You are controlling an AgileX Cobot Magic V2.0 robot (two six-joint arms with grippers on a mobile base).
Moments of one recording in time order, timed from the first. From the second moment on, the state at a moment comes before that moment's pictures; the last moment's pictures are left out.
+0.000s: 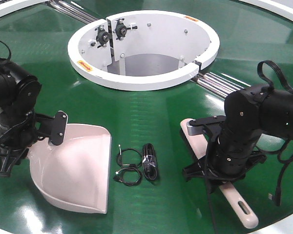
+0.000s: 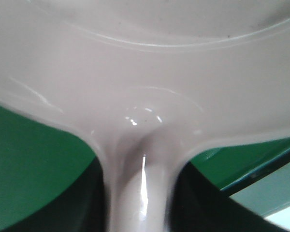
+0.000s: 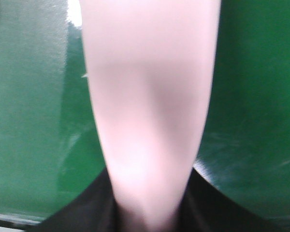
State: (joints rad) left arm -0.29 1.77 -1.26 0.38 1.22 1.07; right arm 0.43 1.67 -1.09 0.01 1.07 0.19
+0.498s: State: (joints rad) left arm -0.29 1.77 -1.26 0.38 1.22 1.07; right arm 0.48 1.76 -1.24 0.04 1.15 0.29
